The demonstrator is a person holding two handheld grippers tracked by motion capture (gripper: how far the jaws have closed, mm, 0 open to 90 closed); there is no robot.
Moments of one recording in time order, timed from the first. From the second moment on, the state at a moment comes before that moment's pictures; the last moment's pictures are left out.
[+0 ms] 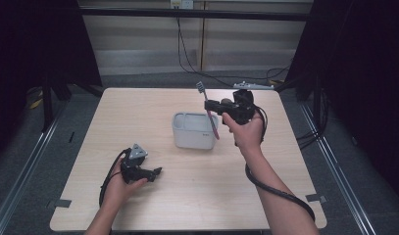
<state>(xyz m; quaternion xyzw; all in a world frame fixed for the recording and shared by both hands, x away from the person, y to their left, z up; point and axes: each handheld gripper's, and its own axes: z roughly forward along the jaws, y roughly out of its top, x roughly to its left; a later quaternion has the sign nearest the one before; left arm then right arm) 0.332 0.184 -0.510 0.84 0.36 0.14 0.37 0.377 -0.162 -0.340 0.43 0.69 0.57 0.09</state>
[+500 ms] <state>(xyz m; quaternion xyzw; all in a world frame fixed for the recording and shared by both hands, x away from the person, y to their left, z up) 0.332 0.184 -0.510 0.84 0.36 0.14 0.37 0.387 -0.163 -0.334 0.44 0.68 0.58 0.09</state>
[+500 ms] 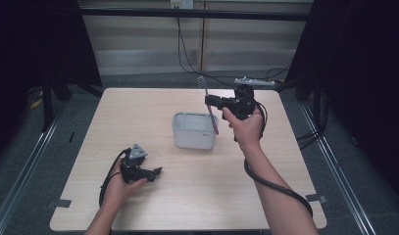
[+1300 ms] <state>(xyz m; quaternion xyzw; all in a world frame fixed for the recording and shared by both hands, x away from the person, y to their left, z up) 0.332 0.184 -0.510 0.84 0.36 0.14 0.37 0.401 -0.169 -0.335 0.45 0.67 0.58 0.10</state>
